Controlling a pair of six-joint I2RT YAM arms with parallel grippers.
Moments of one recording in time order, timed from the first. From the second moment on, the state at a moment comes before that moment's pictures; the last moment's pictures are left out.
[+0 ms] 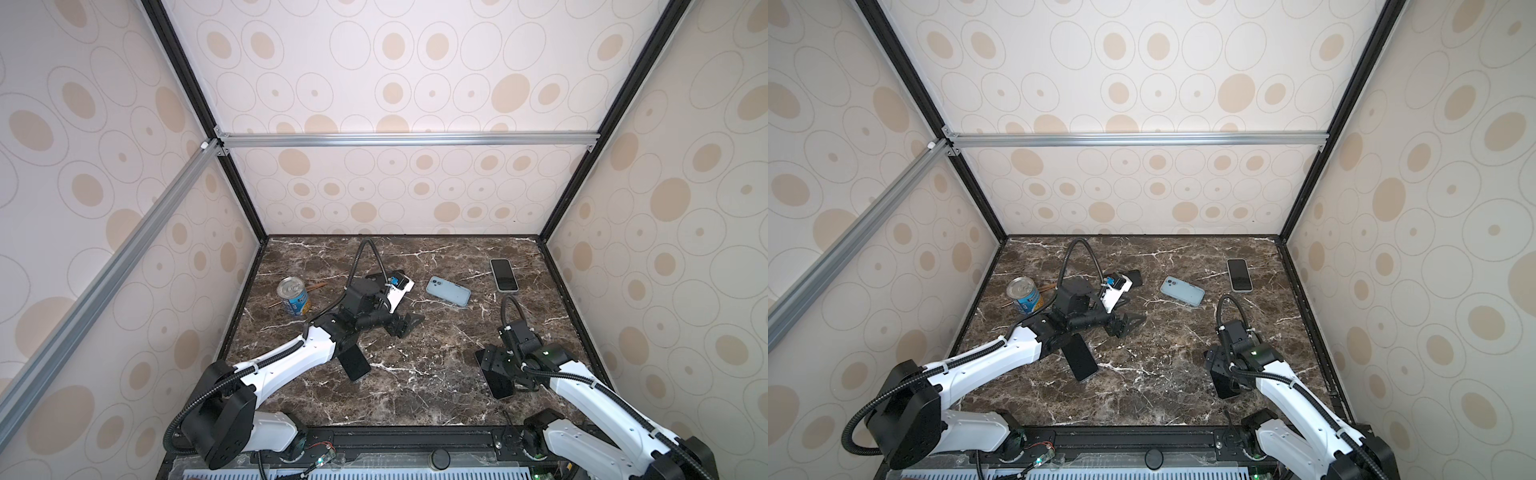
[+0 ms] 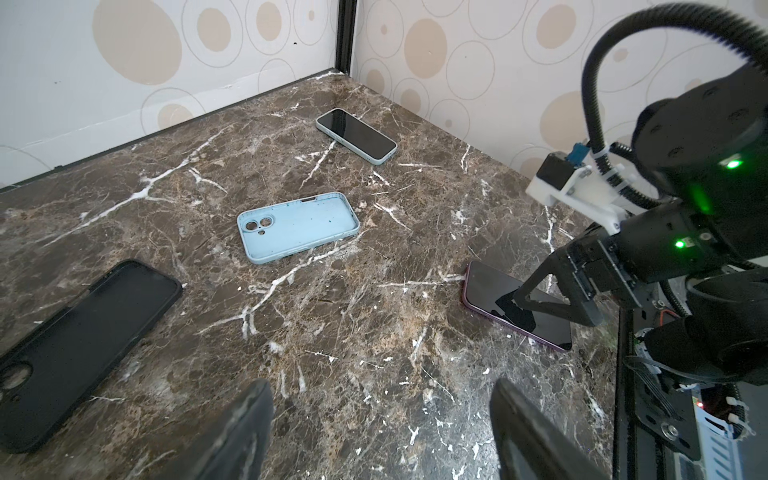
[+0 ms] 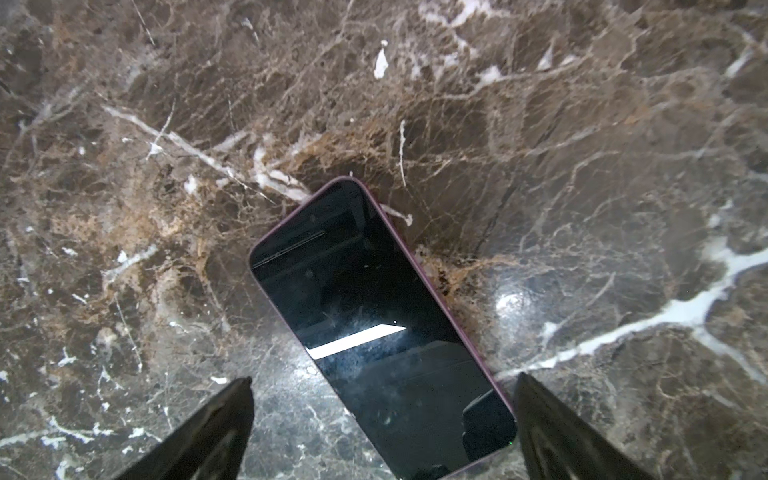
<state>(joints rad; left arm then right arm) -0.68 1.33 0.84 0.05 0.36 -0.04 0.37 0.95 0.54 -0.83 0.11 0.77</state>
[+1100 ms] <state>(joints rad) -0.68 1.31 0.84 0.05 0.34 -0.03 0.36 1.15 0.54 -0.78 0.05 0.71</state>
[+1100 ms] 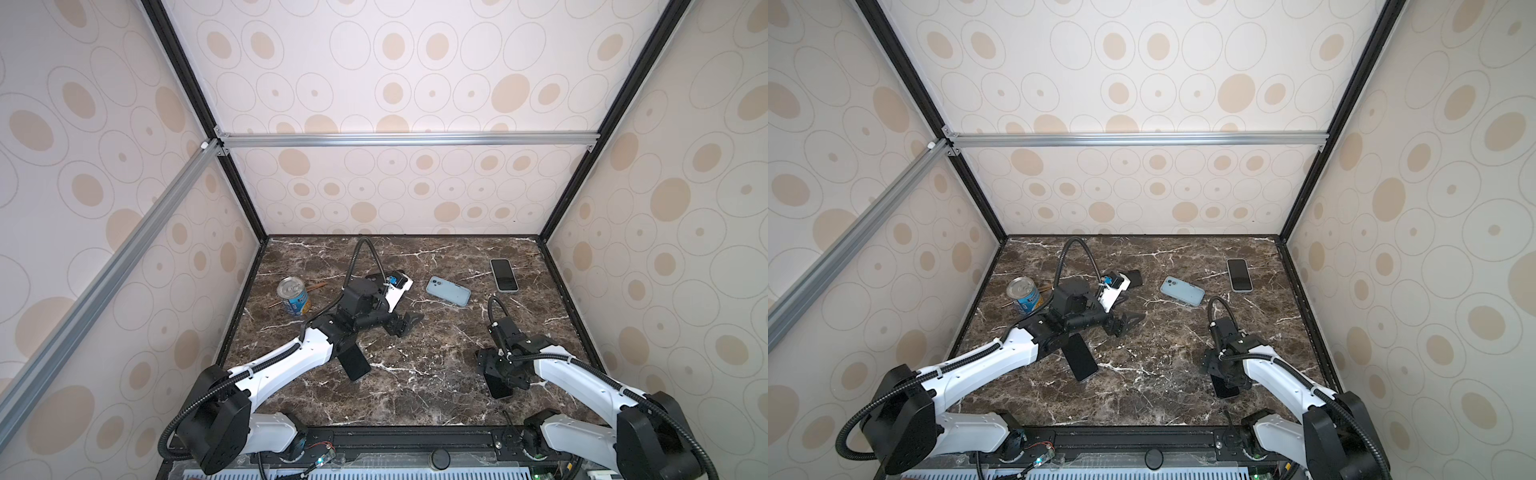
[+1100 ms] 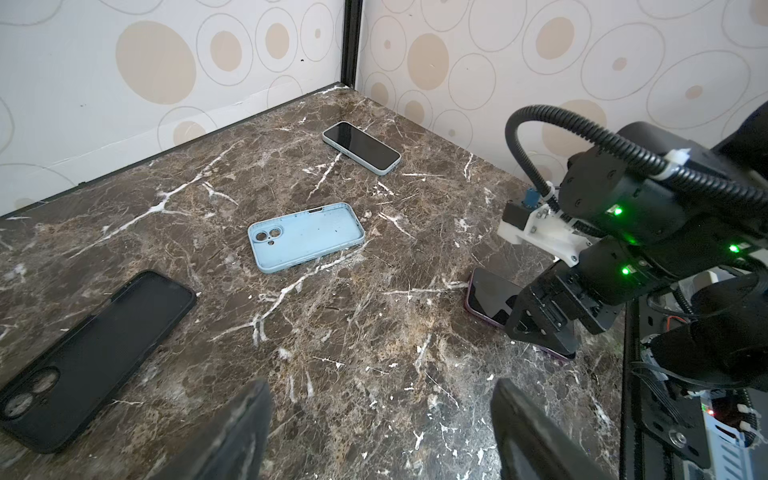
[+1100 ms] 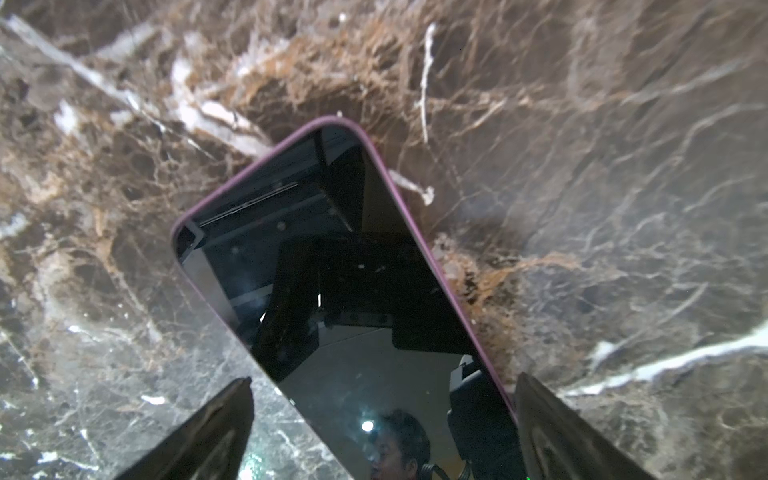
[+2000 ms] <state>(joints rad) -0.68 1.34 0.84 0.04 0.34 -0.03 0.36 1.18 0.54 -0.78 0.02 0.69</state>
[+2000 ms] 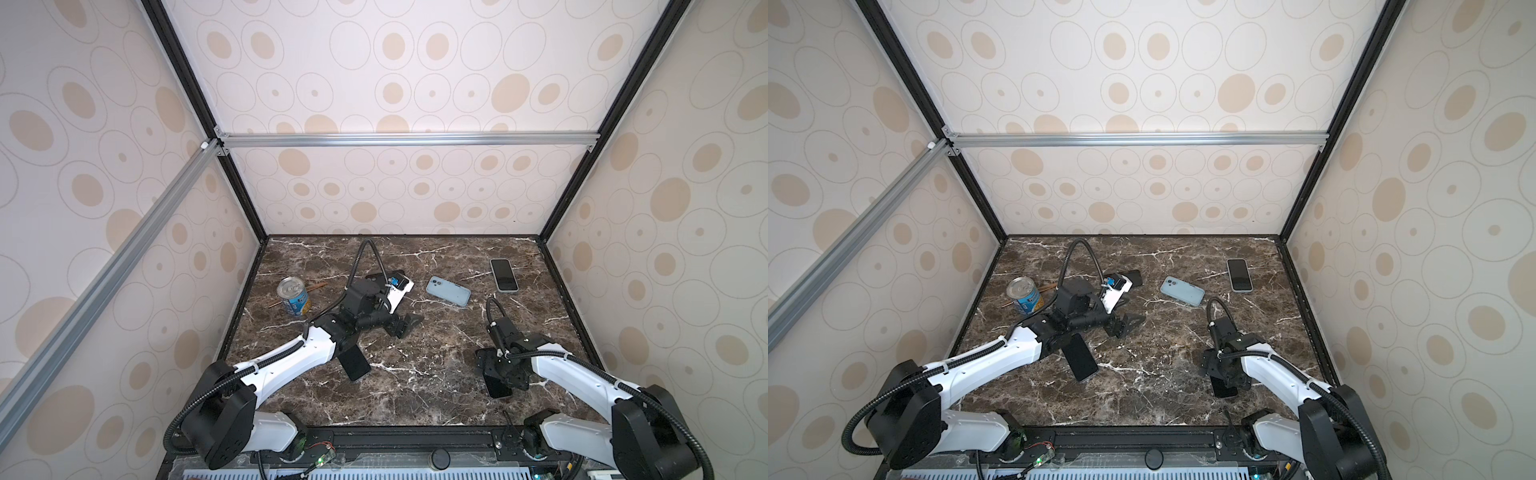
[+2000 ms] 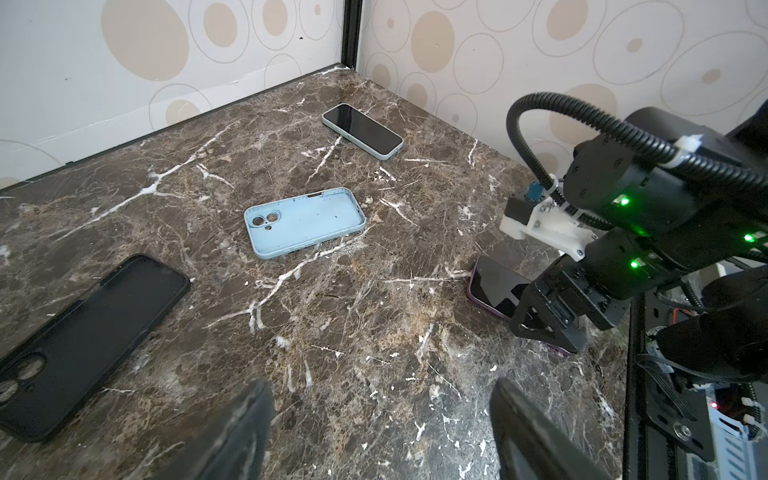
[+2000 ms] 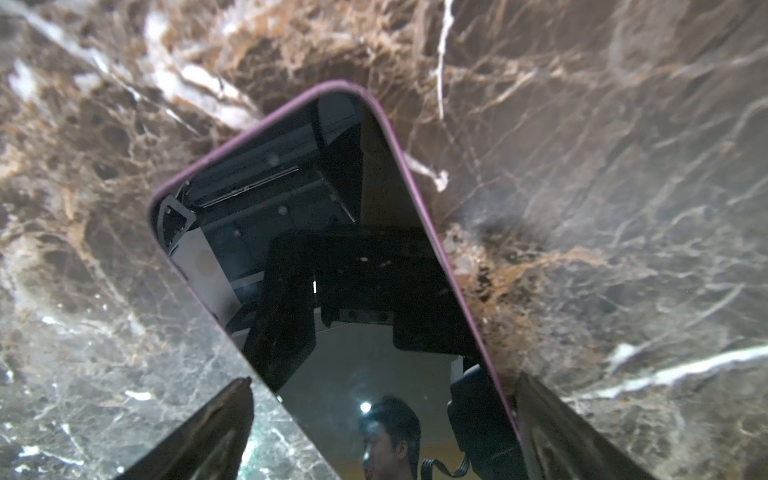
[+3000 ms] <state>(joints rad) -0.68 1.34 0.84 0.03 0.35 -0.03 0.45 1.25 0.58 -0.81 0.00 0.72</state>
